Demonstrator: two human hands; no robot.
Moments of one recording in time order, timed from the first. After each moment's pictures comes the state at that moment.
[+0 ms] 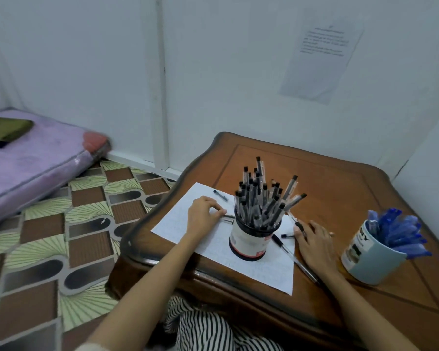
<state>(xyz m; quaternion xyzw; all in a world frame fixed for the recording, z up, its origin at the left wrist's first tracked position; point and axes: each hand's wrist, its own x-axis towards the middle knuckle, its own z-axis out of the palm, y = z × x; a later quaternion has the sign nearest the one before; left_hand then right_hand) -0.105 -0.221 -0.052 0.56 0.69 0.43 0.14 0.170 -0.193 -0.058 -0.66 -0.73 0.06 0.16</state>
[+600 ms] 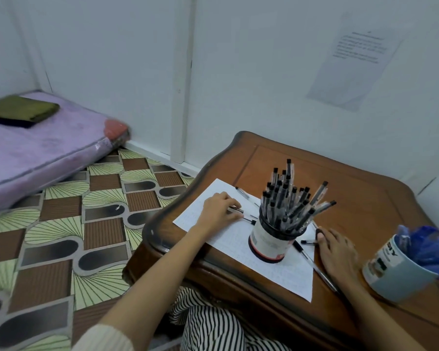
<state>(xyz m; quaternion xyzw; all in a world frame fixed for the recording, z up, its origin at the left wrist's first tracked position) -0.130 -0.231 -0.051 0.68 0.65 0.33 0.08 0.167 -0.192 -0.059 -0.67 -0.72 0.04 0.18</state>
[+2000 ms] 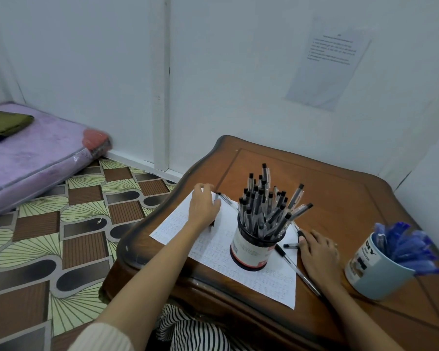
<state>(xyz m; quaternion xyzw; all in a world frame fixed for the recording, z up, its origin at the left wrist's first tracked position) -0.114 -0.191 -0.035 0.54 0.73 0.41 0.13 0.165 -0.193 -0.058 -0.67 -0.72 0.03 0.16</state>
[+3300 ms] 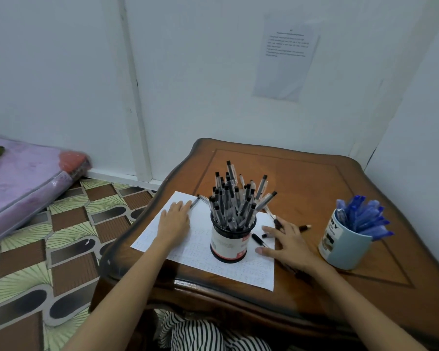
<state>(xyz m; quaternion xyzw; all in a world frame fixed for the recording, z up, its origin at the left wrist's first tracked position) -0.131 -0.216 -0.053 0.65 0.75 0.14 0.03 0.170 -0.215 -0.032 -0.56 -0.80 0.19 0.05</state>
